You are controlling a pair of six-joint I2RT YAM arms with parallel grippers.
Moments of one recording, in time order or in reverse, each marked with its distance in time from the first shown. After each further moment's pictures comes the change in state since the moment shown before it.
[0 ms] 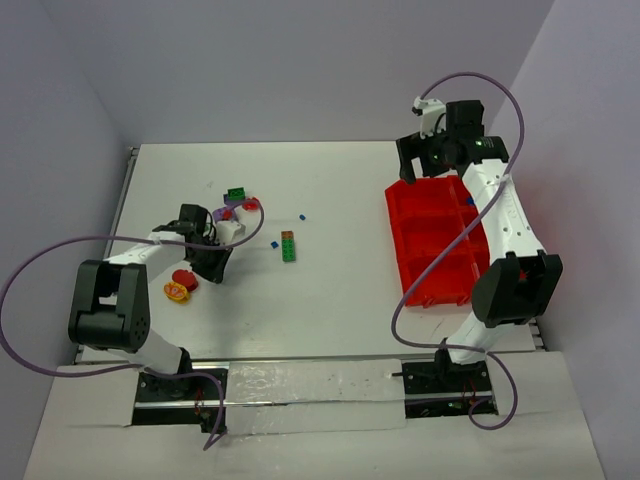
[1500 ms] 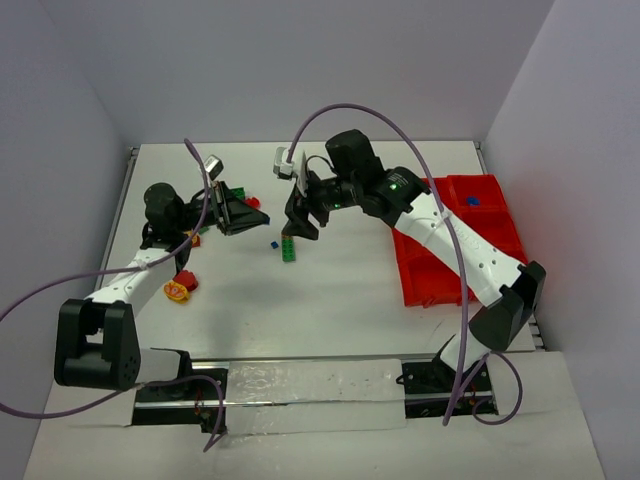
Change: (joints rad) left arm 0.005 -0.222 -0.087 1.237 0.940 -1.860; right arm 0.701 -0.079 -0.015 0.136 -0.337 -0.125
